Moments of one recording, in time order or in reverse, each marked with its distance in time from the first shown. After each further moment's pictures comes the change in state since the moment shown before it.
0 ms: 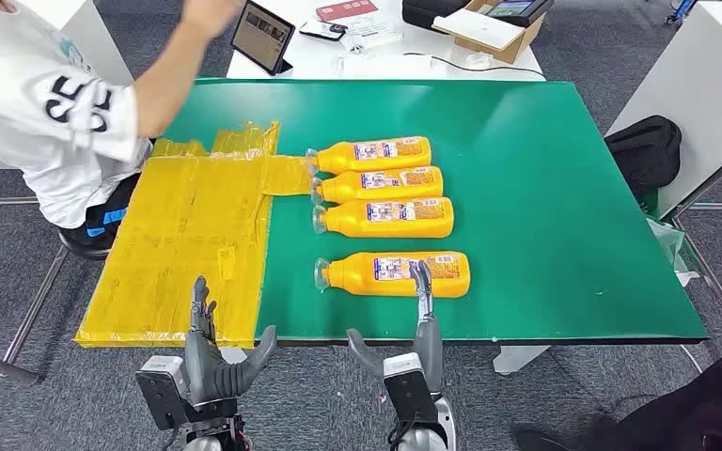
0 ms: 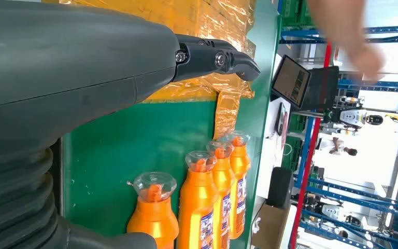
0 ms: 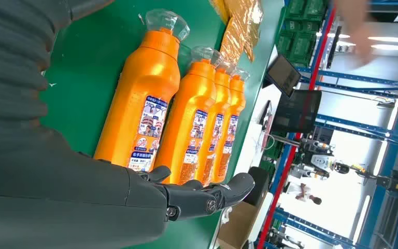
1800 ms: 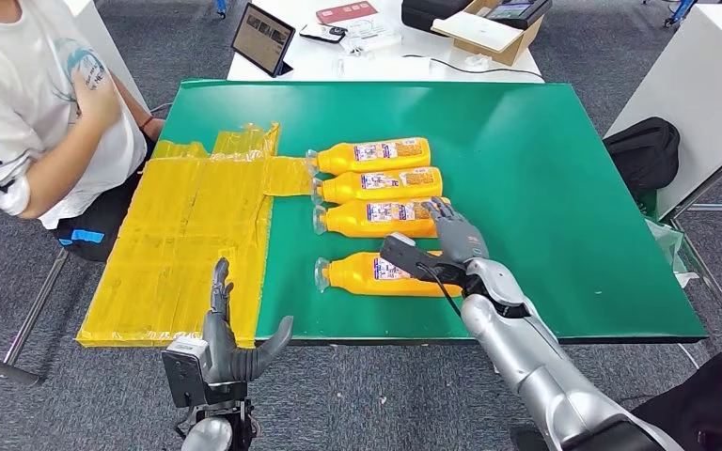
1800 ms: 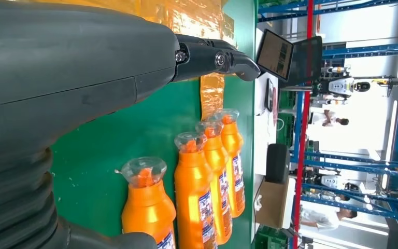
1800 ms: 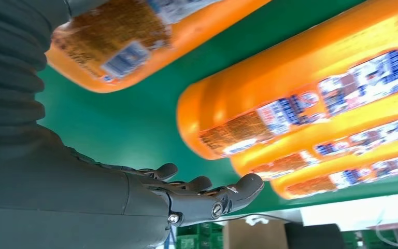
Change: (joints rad) left arm -0.074 -0.053 0.065 0.092 -0.159 -0.114 0.012; right arm -0.595 -0.256 0.008 0.433 0.635 0.580 0.712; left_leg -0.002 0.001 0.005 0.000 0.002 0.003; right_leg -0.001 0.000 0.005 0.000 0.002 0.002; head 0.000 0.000
